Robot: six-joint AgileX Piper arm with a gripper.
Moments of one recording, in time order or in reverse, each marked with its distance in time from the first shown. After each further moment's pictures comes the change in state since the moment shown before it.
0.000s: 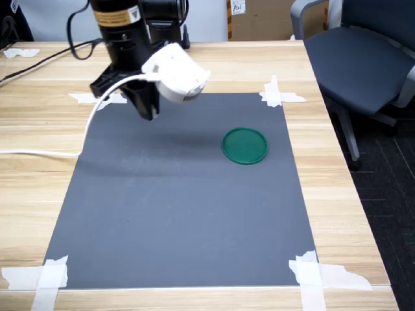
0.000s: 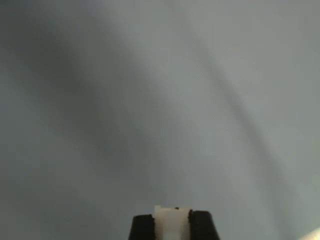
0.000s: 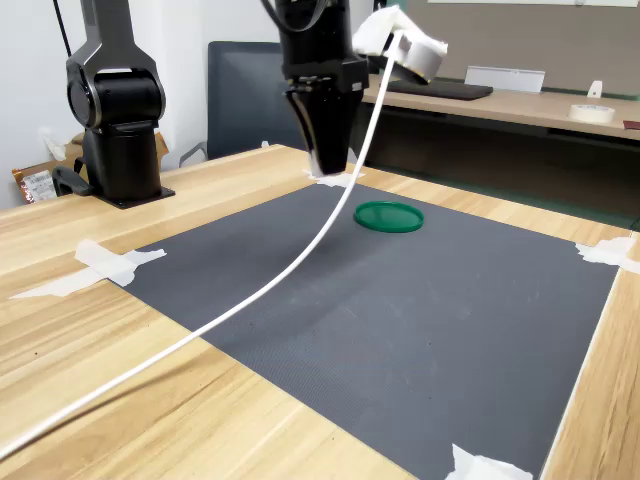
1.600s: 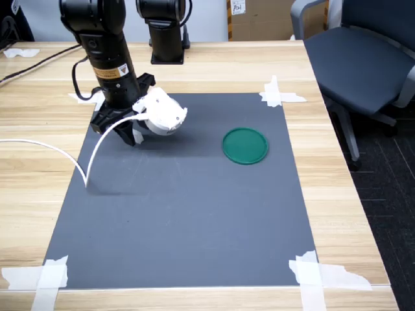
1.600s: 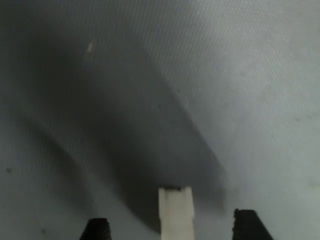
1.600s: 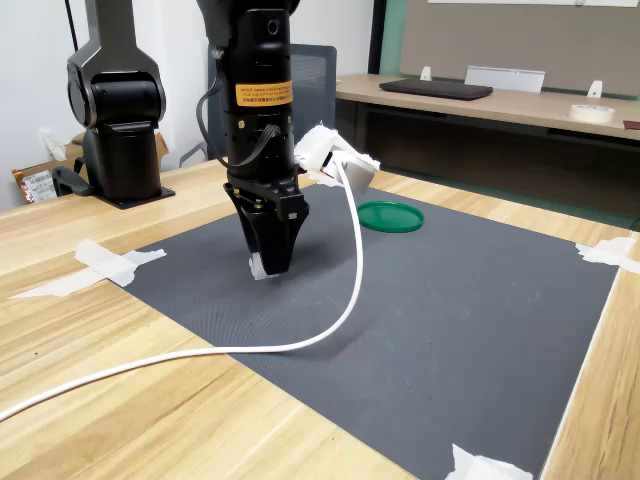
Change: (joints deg) arm -9.1 6.8 16.1 -4.1 -17.1 -11.3
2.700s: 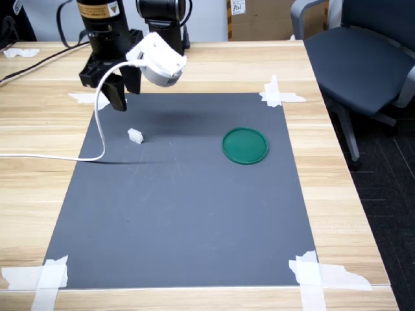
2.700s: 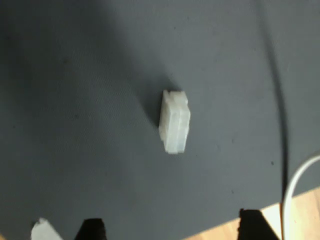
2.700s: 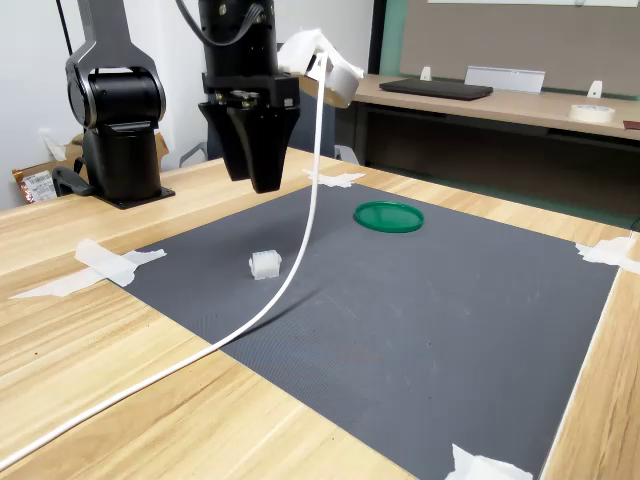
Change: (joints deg) arm 0.0 -12.9 -1.4 -2.4 9.2 -7.7
